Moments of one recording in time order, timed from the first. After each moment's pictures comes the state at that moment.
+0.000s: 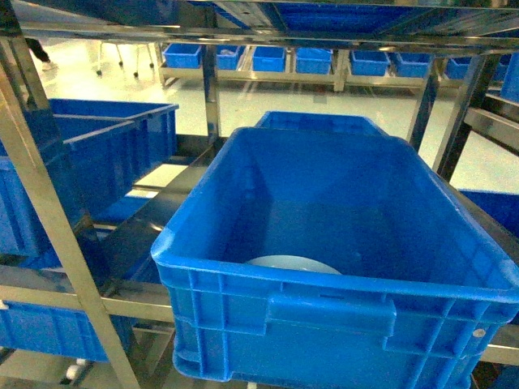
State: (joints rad) left arm -0.02 0.01 0.01 -0.01 0.00 0.03; right arm 0.09 0.54 0.33 -0.15 -0.04 0.32
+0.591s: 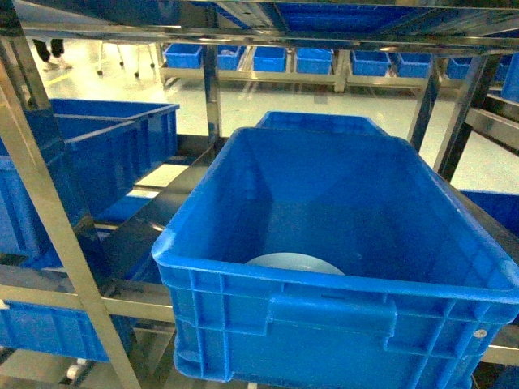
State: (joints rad) left arm -0.02 0.01 0.01 -0.01 0.00 0.03; right arm 0.19 0.30 0.18 0.11 0.19 0.02
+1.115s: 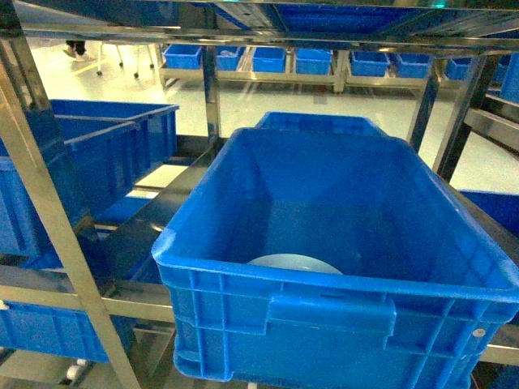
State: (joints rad) left arm -0.02 0.01 0.01 -0.01 0.00 0.03; right arm 0.00 0.05 0.07 0.00 0.00 0.01
